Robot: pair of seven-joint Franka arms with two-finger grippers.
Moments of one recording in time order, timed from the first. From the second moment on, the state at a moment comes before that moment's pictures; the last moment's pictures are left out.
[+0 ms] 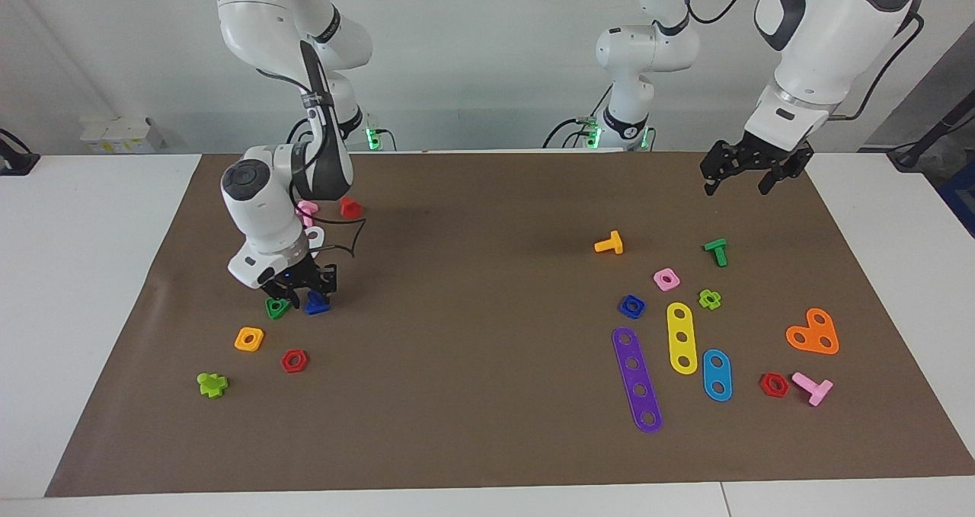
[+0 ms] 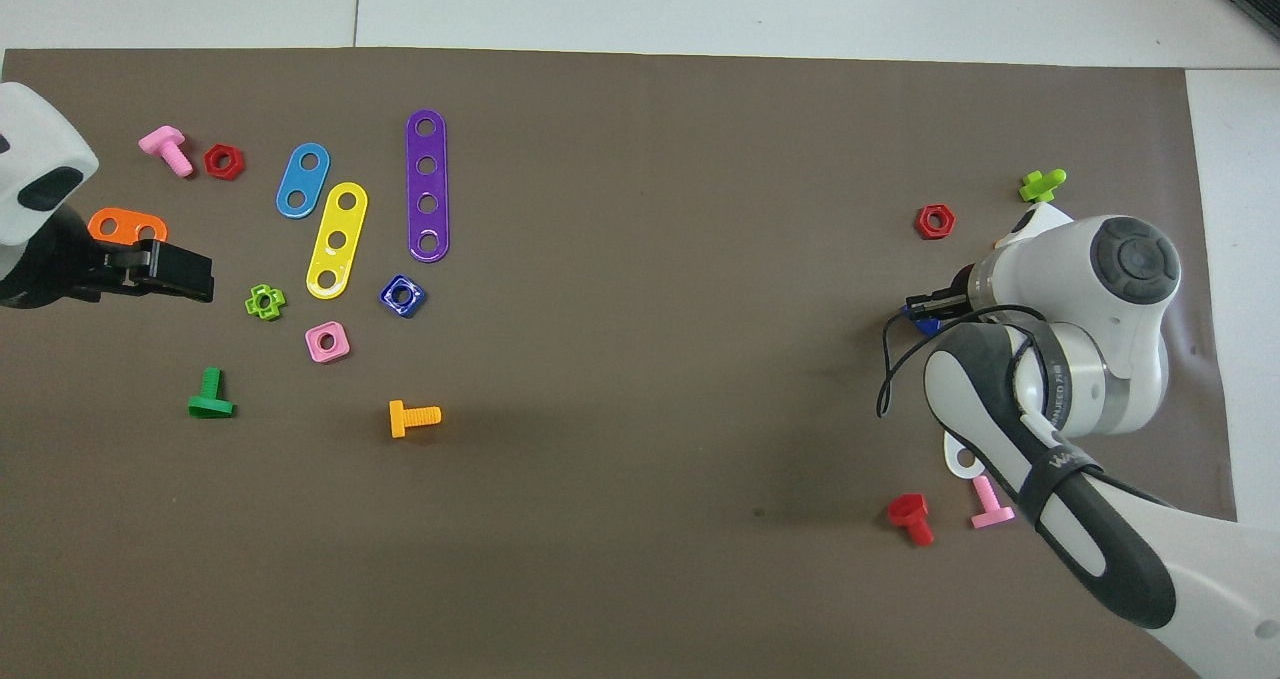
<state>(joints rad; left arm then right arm) -0.08 -0.02 -0.01 -1.67 0.00 1.65 -0.03 0.10 0.24 -0.05 -2.11 0.02 2.42 -0.10</state>
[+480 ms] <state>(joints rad) -0.08 -0.02 -0.01 -1.67 0.00 1.65 -0.03 0.10 0.24 -0.05 -2.10 0.02 2.42 -0.10</state>
